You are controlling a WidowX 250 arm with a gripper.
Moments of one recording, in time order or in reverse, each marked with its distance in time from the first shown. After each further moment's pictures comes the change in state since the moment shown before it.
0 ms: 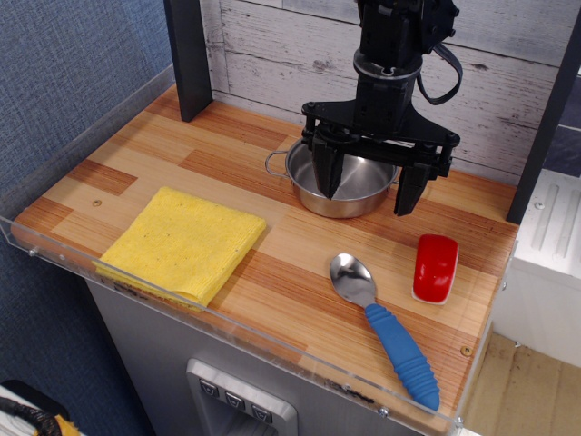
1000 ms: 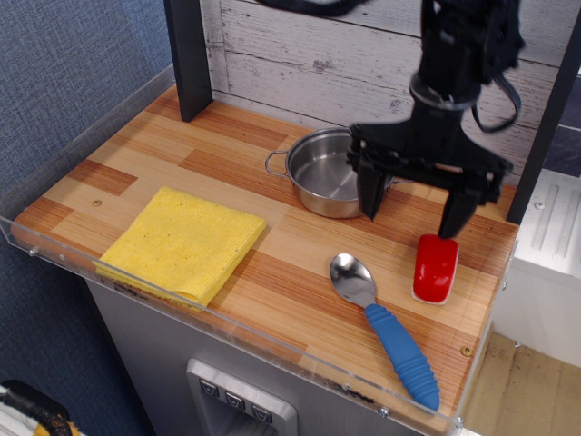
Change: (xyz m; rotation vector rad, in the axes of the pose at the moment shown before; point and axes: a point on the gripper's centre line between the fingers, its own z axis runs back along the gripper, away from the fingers) arm -0.005 -0.037 -0.010 0.029 -0.020 -0.003
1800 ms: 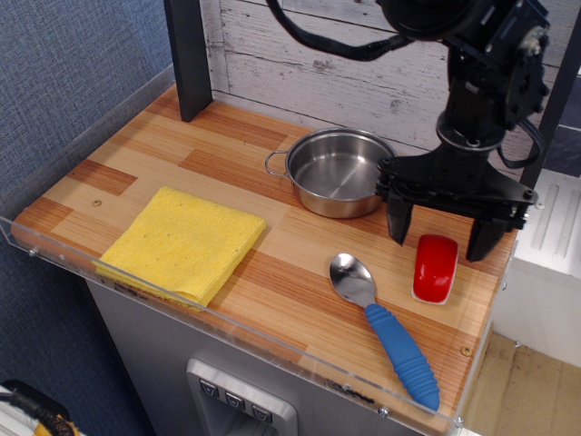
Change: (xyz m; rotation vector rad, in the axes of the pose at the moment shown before) arm 0.007 -0.024 -0.022 -0.044 -0.058 0.022
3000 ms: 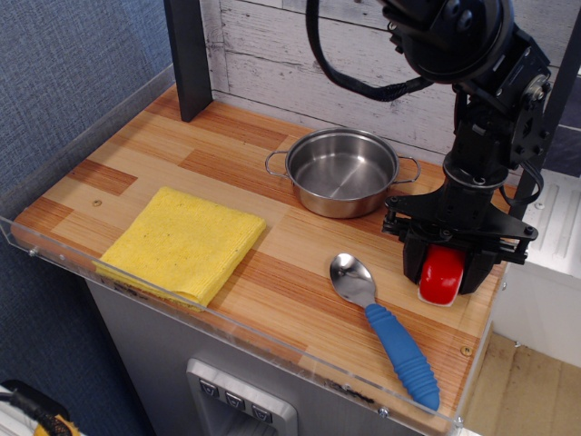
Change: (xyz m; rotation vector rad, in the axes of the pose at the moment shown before) arm -0.011 -0.006 -0.032 0.008 0.107 0.038
